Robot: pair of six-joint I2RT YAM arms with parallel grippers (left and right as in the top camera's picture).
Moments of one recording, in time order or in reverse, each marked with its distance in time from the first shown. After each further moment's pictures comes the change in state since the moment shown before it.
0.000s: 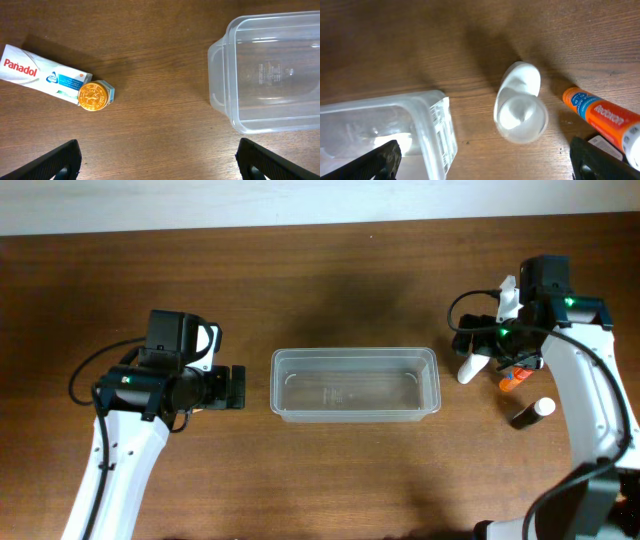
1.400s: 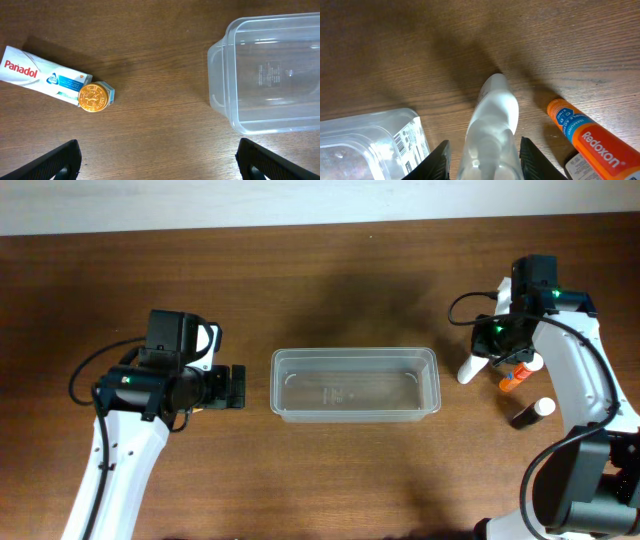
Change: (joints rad) left arm 0.000 0.000 0.000 0.005 0.000 0.000; right arm -0.006 0.098 0.000 0.060 0.088 0.006
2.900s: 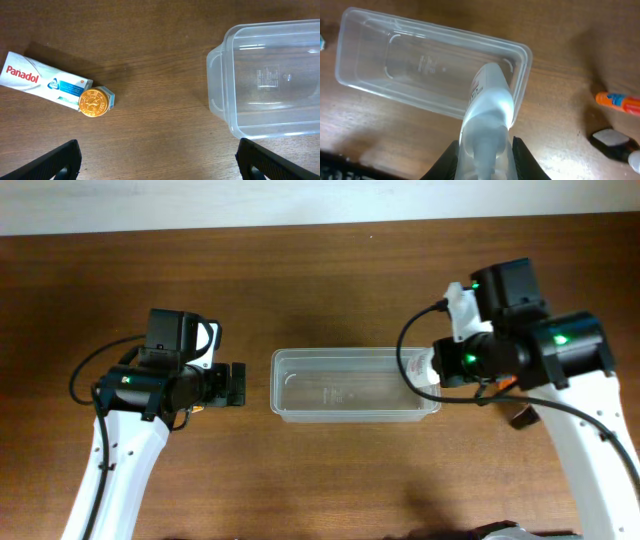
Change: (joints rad) left arm 0.000 0.000 0.000 0.020 0.000 0.000; right arm 0.367 -0.319 0.183 -0.360 -0.048 -0.059
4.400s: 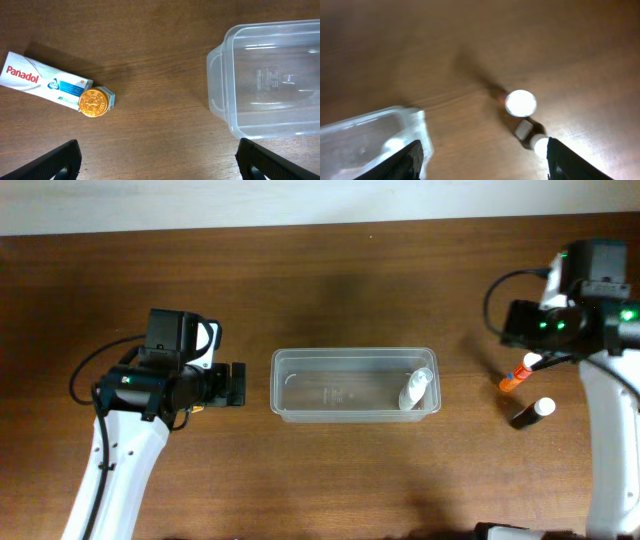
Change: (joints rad) left arm 0.000 0.000 0.000 0.000 0.000 0.000; right arm -0.385 0.064 0.026 0.112 0.183 0.109
